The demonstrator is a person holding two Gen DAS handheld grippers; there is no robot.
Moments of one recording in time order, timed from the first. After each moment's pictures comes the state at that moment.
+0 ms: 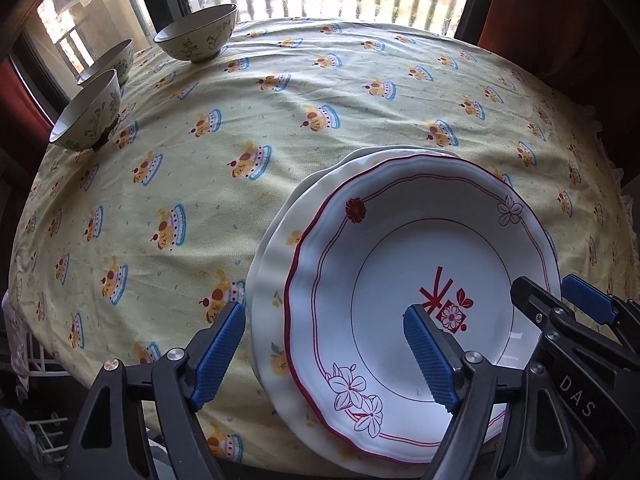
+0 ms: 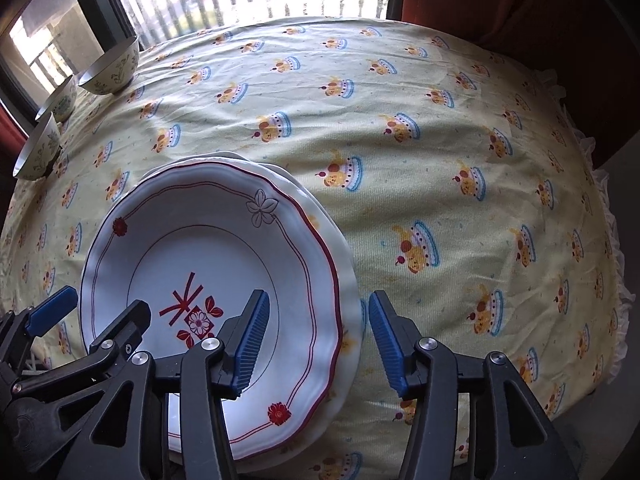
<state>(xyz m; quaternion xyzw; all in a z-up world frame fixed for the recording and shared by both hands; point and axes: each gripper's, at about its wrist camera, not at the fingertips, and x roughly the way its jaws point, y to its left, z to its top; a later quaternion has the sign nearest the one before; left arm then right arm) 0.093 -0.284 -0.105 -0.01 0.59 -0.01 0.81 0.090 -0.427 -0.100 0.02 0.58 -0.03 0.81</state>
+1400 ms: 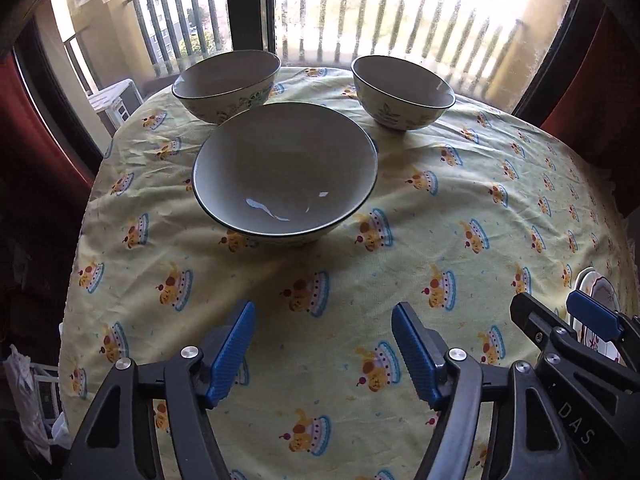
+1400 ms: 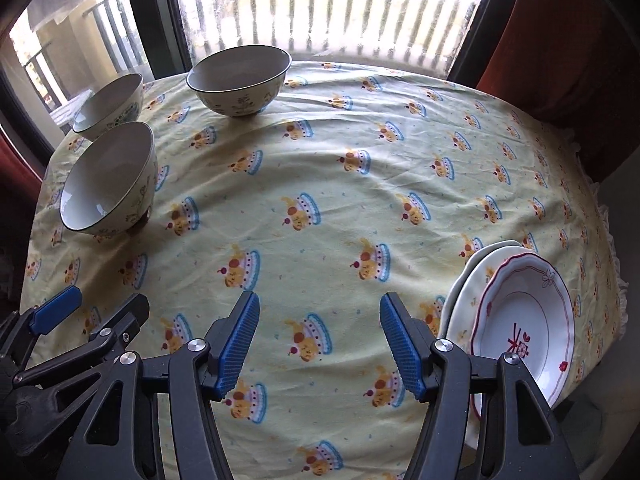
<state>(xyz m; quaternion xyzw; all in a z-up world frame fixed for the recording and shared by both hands) 0.197 0.014 -0.071 -0.02 0.55 -0.05 0.84 0.173 -0.124 -0.060 0.02 0.55 -0.08 0.83</state>
